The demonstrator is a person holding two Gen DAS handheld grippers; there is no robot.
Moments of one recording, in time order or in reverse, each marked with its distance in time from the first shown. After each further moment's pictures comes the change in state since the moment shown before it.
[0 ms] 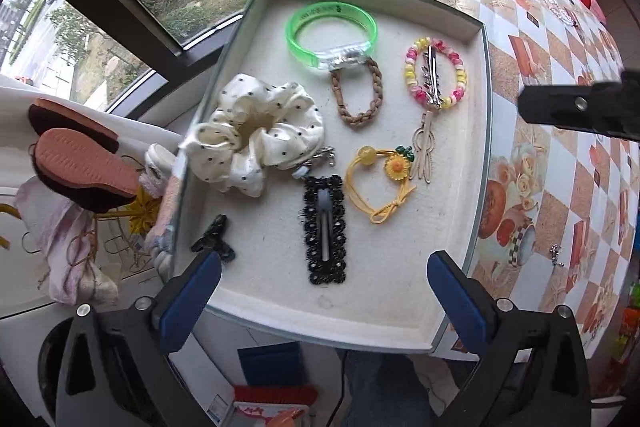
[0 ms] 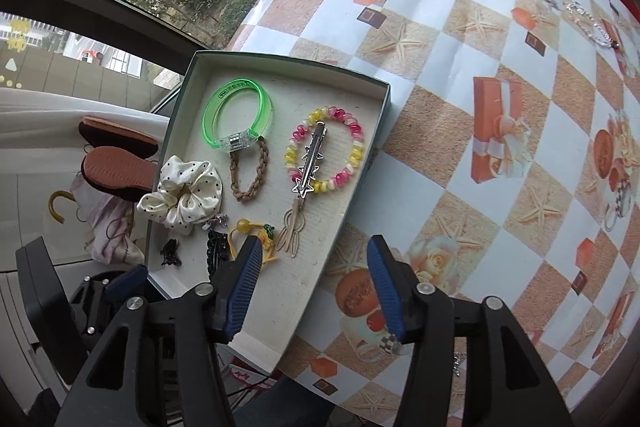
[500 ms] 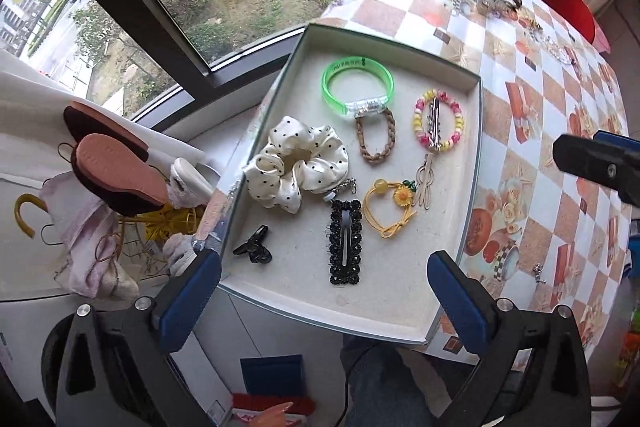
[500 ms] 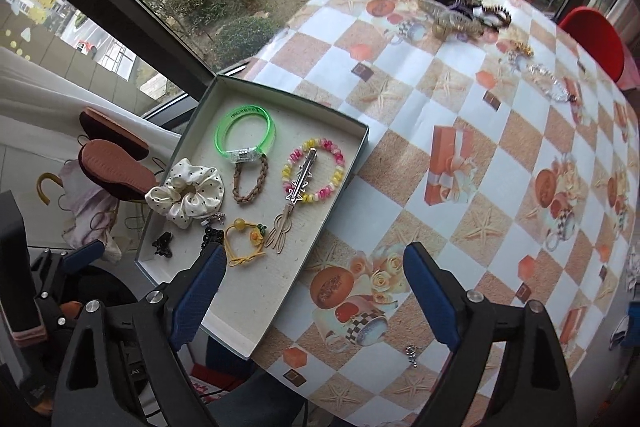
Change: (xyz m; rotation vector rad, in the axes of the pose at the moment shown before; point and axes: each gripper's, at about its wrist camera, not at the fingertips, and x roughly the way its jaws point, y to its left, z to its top) left arm -0.052 0.019 -0.003 -0.062 -0.098 0.020; right arm -0.058 0.026 -0.022 -0.127 -0.139 -0.126
